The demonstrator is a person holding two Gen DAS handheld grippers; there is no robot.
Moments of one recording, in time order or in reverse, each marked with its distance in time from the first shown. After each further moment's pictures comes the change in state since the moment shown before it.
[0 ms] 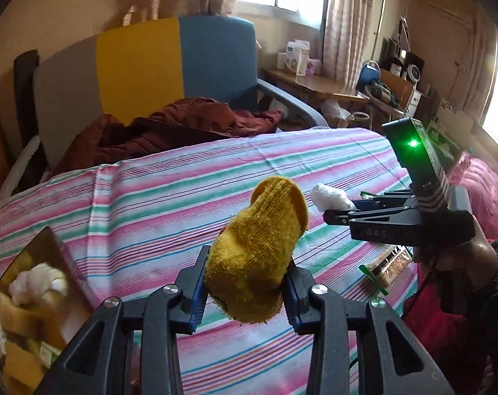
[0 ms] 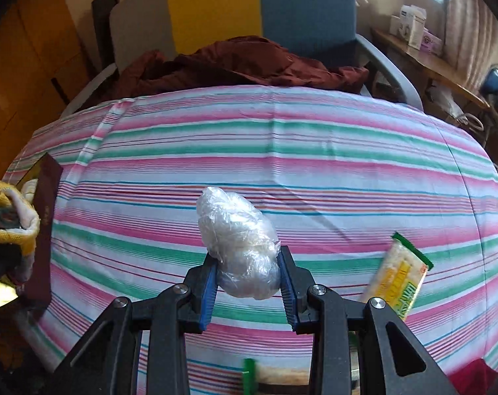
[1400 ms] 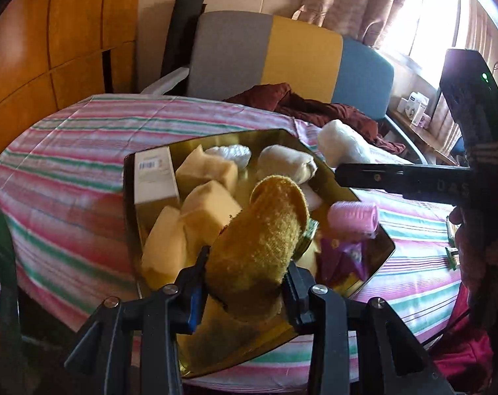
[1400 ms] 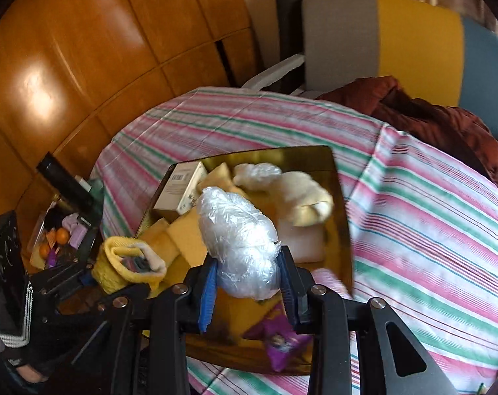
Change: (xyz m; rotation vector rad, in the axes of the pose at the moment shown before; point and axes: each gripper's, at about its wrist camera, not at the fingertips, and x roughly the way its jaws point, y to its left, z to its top) left arm -0.145 0.194 -0.180 -0.426 -0.033 0.294; right arm -0.026 0.342 -0.011 -0.370 -0.026 0.440
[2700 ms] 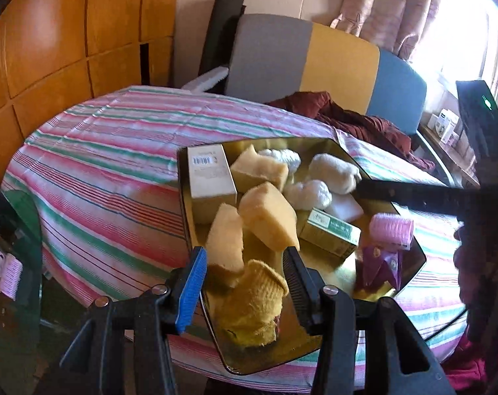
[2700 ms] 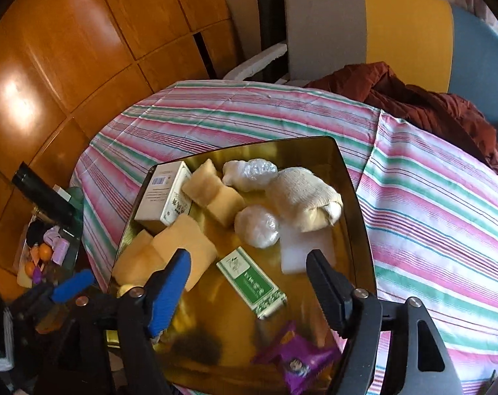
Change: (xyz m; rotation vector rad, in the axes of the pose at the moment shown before) left arm -0.013 0.037 0.002 -0.088 -0.020 0.118; right arm 0.028 0.008 0.007 0.057 0.008 -0.087
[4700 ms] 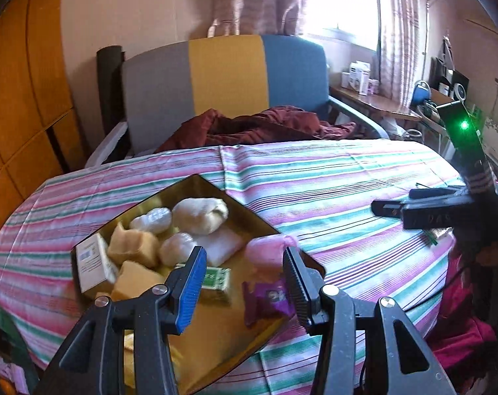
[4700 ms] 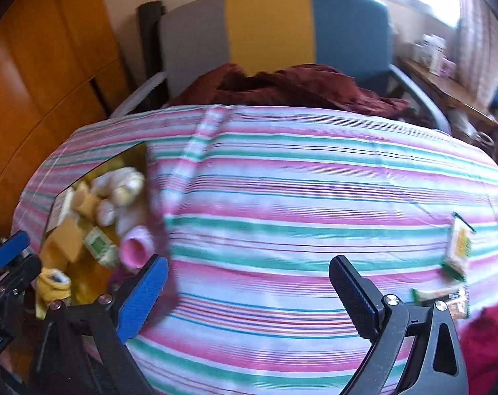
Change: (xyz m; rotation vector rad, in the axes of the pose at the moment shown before) left arm -0.019 -0.157 0.024 0.421 -0.076 -0.195; right arm -0.117 -0.166 -0.086 0.324 -0.082 -0.344
